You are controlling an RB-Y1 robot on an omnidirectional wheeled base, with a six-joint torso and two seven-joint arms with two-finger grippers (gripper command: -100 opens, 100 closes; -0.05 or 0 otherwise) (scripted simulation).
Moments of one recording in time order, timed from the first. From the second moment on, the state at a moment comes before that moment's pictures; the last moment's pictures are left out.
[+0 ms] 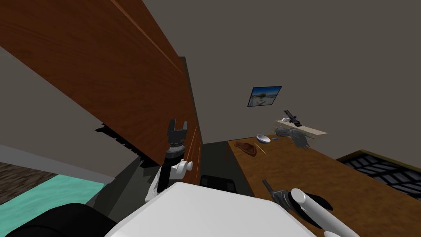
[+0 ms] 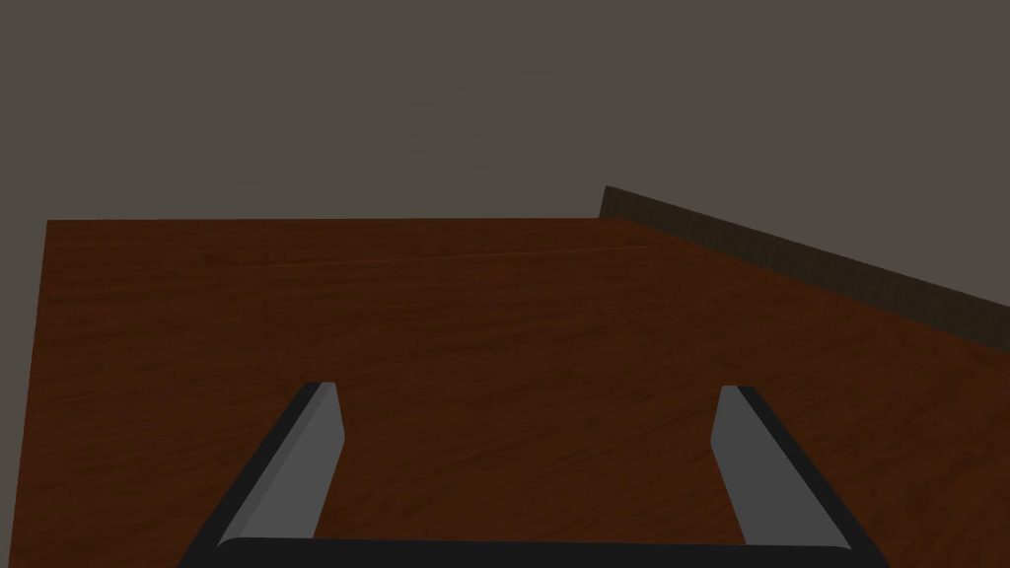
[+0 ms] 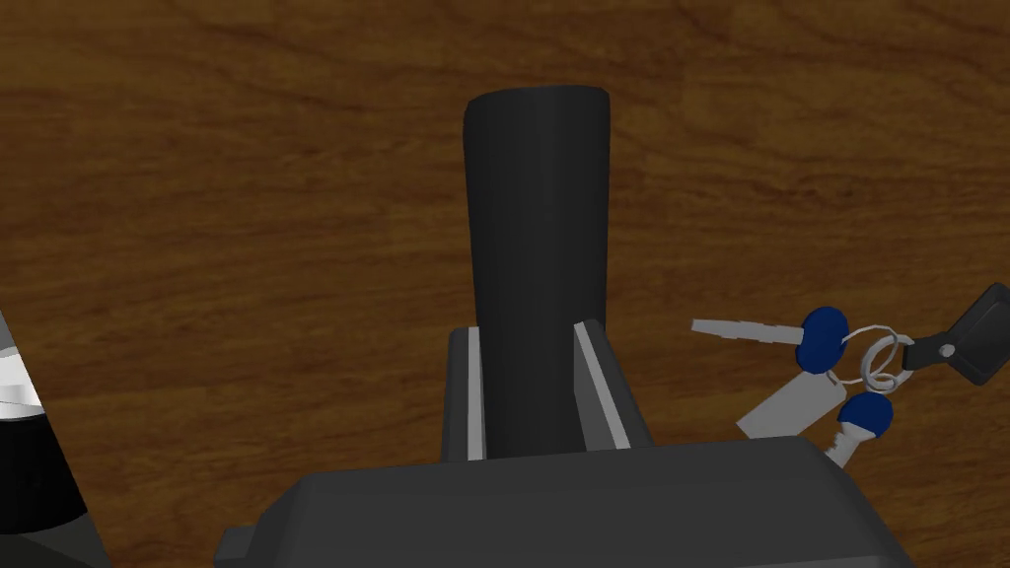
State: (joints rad) left arm 0.46 0.02 -0.05 -2.39 -0.10 -0.54 0.15; right arm 0.20 -0.35 -0.48 -1.13 -0.63 0.99 -0.55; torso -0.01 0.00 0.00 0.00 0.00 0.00
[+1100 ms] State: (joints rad) left arm 0.46 0.02 -0.05 -2.39 -0.10 -0.54 0.15; right arm 0.26 -0.40 -0.39 -1.27 -0.64 1.02 -0.77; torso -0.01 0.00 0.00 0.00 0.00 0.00
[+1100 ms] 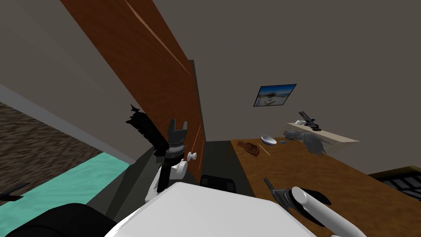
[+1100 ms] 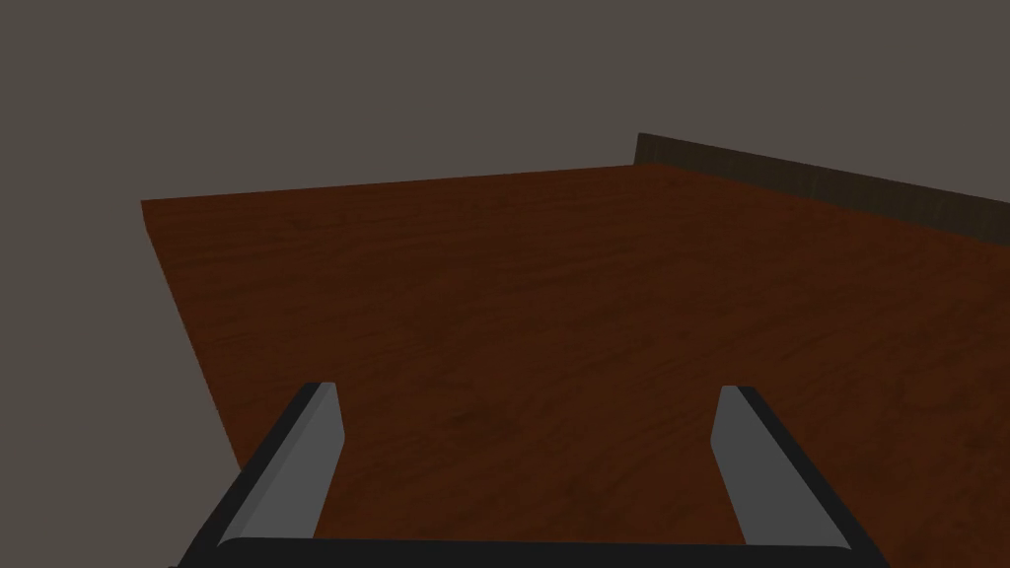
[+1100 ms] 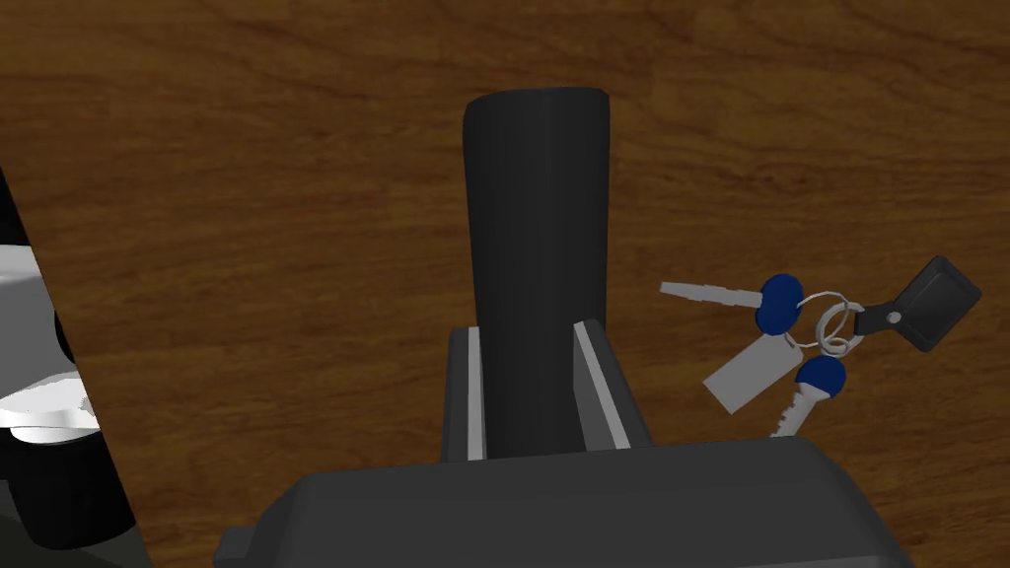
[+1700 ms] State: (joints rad) left arm 0.46 0.02 -0.05 -2.39 -0.10 -0.54 0.15; right arm 0.24 -0.48 -0.40 -1.34 -0.65 1.11 -0.80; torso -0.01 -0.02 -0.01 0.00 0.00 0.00
